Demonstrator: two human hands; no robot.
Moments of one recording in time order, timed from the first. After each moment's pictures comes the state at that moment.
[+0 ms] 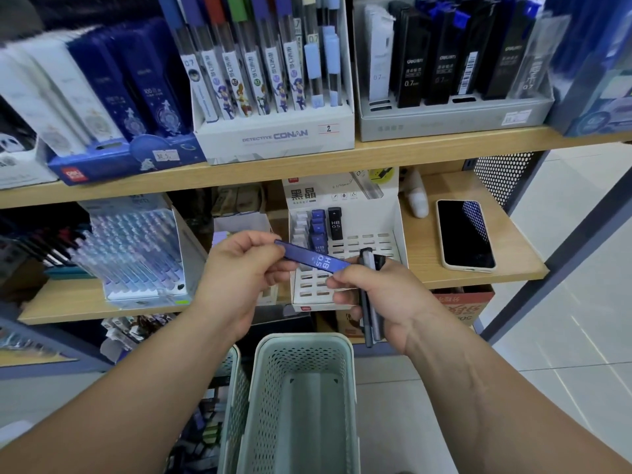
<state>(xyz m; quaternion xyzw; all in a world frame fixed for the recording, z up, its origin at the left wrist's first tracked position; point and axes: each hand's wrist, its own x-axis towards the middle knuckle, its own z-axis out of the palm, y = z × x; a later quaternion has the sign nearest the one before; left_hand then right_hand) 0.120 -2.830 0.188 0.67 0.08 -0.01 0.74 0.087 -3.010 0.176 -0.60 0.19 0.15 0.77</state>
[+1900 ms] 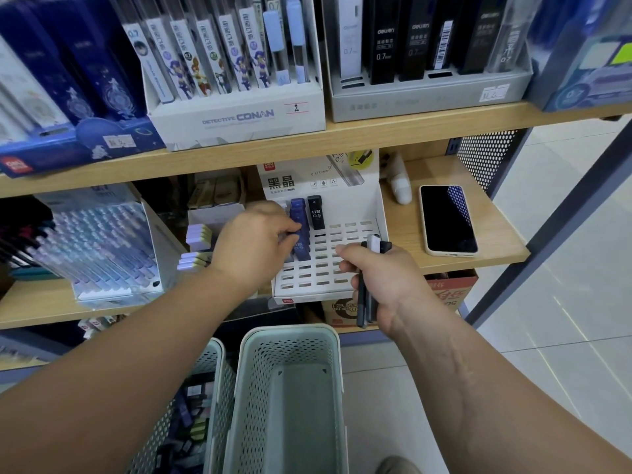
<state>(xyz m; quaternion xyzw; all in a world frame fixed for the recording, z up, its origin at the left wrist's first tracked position) 0.175 -2.843 0.159 0.92 -0.28 0.18 0.19 0.096 -3.026 0.158 -0.58 0.27 0.04 0.77</state>
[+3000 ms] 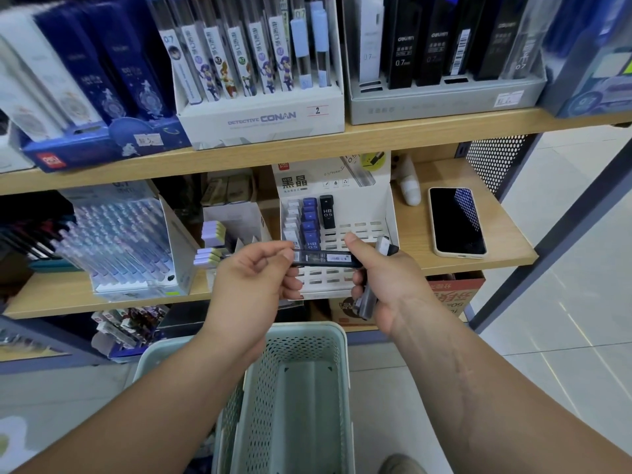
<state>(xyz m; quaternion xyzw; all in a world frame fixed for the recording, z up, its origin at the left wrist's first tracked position) 0.086 -2.850 0.173 0.69 0.08 0.01 0.72 0.091 -3.011 0.165 -0.52 0.29 0.05 0.80</state>
